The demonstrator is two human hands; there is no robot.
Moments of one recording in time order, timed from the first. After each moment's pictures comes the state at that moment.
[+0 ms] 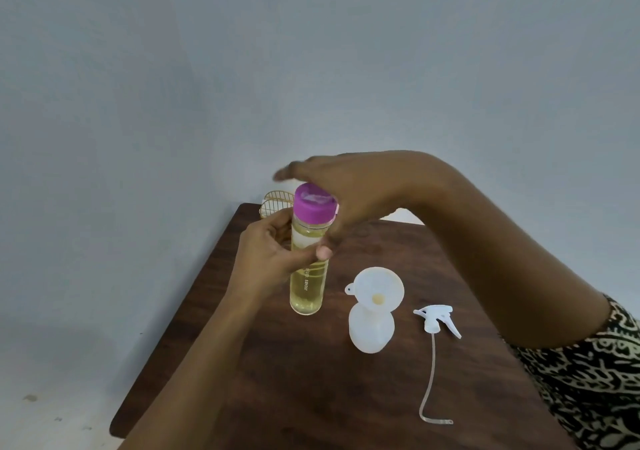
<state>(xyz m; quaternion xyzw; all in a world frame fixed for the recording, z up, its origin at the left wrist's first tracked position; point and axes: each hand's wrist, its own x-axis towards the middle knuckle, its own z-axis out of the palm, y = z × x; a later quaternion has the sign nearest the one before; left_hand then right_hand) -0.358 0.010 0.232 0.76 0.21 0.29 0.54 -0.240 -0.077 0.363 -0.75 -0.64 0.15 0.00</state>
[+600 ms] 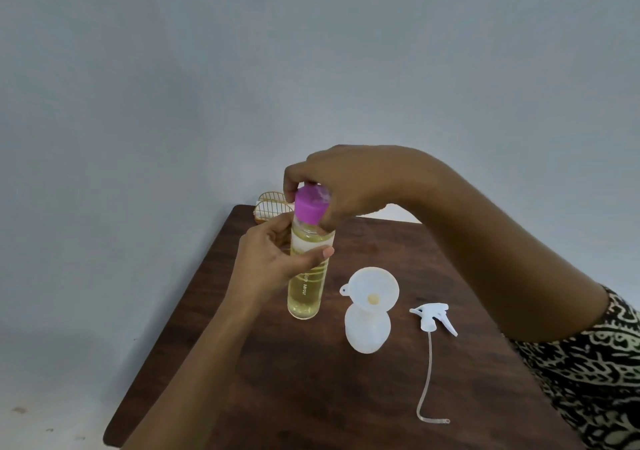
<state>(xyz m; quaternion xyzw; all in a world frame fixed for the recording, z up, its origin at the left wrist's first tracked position) -0.352 0.008 0.227 0.77 0.21 0.28 0.54 -0.236 -0.074 0.362 -0.75 -0.65 0.12 0.00</state>
